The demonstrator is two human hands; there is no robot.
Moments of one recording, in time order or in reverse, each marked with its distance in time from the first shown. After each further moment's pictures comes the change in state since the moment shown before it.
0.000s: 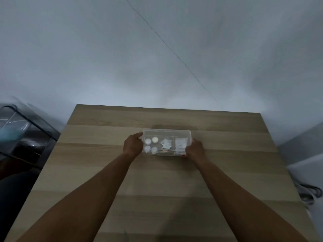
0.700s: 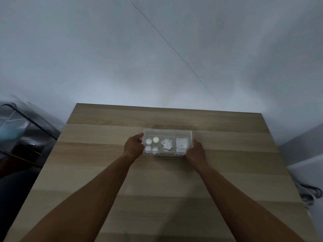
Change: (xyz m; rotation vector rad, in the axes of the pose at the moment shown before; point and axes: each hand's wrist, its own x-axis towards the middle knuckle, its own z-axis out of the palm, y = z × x) left_hand -0.003 -0.007 0.002 -0.079 -0.057 -0.010; right_hand -0.006 0.009 0.008 -0.039 -0.015 -0.027
